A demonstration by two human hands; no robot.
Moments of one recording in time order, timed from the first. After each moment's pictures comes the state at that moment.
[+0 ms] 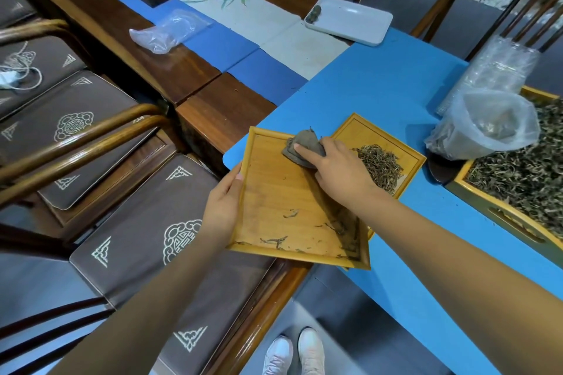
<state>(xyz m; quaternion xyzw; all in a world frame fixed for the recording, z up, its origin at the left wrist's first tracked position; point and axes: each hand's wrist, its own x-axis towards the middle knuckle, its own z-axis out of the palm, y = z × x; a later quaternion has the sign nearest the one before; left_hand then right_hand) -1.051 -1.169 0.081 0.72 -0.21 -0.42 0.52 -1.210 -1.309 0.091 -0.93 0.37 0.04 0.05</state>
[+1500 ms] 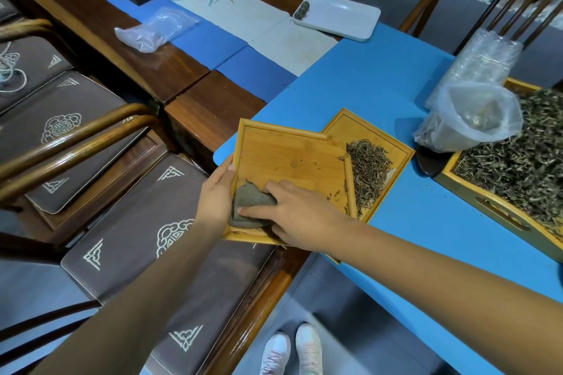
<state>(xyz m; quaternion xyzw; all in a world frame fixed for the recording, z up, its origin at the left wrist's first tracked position) -1.048 -1.181 0.077 0.67 -0.18 -0.46 0.55 -1.204 -1.232 0.124 -0.97 0.18 0.07 0.17</state>
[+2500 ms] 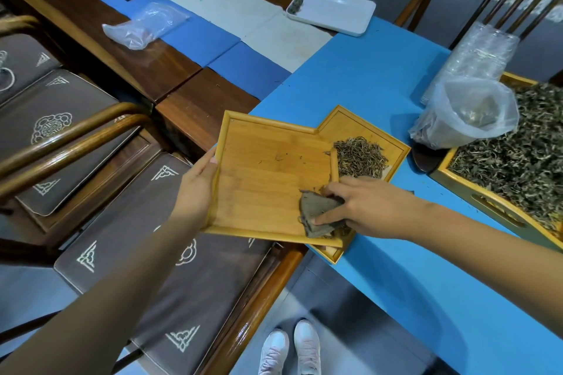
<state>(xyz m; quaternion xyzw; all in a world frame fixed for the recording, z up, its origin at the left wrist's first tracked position) -1.032 -1.186 0.088 0.73 -0.21 -0.41 0.51 -1.295 -1.288 0.127 -0.98 0.12 0.16 0.07</state>
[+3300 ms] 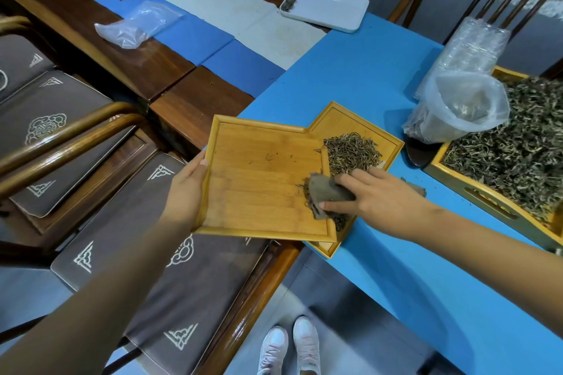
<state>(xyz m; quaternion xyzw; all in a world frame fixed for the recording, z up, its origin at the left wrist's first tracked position) -1.029 -1.179 0.083 0.74 -0.22 -0.40 0.49 -1.324 -1.289 0.114 -0.99 0.12 0.03 -0.08</state>
